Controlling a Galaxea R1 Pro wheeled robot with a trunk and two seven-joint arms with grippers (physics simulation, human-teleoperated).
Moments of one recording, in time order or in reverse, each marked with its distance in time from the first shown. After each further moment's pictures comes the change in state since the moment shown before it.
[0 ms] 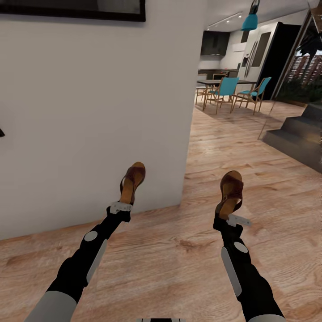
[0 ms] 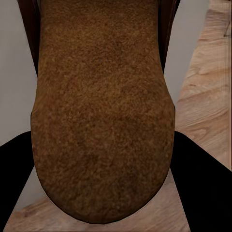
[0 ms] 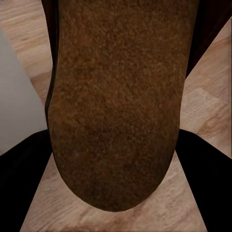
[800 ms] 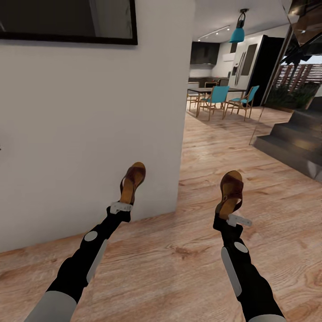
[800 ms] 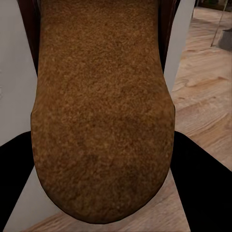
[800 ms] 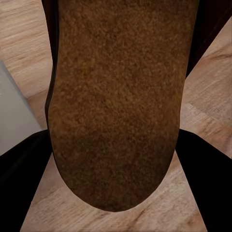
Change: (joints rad) left arm 0.000 0.000 -0.001 0.000 -0.001 -0.001 -0.001; right arm 0.000 0.000 0.000 0.000 0.000 0.000 0.000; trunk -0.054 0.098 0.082
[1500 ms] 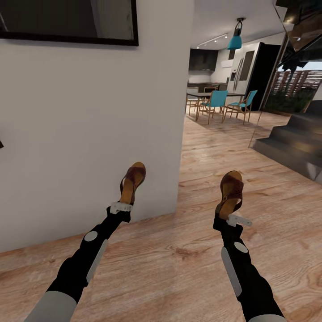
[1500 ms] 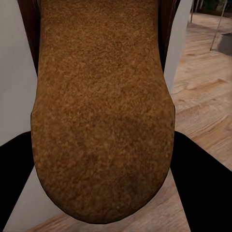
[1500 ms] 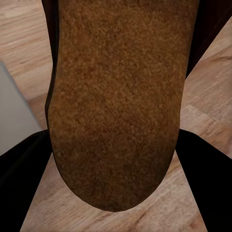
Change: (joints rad) left arm 0.000 0.000 0.000 0.002 0.001 0.001 0.000; right arm 0.000 0.000 0.000 0.001 -0.001 0.000 0.000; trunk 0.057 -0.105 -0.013
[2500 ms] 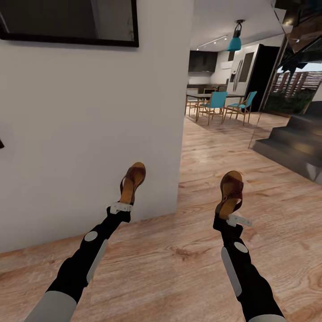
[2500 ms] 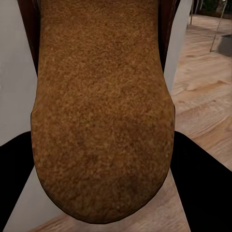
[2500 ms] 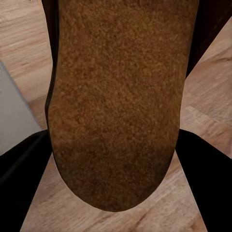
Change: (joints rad) left arm 0.000 0.000 0.000 0.000 0.000 0.000 0.000; right arm 0.000 0.000 0.000 0.000 0.000 0.000 0.000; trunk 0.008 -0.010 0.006
